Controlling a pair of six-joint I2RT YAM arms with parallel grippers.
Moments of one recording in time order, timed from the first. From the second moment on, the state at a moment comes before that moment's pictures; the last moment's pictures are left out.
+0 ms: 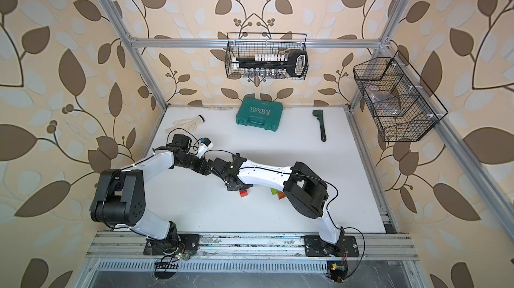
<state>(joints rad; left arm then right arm) -0.01 1.55 0.87 -0.53 0.60 0.33 1.06 2.05 1.57 -0.91 0.29 0.91</state>
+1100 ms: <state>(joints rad) -0.01 1.56 0.87 -0.53 0.60 0.32 1.05 2.01 1.51 -0.82 0.27 0.70</state>
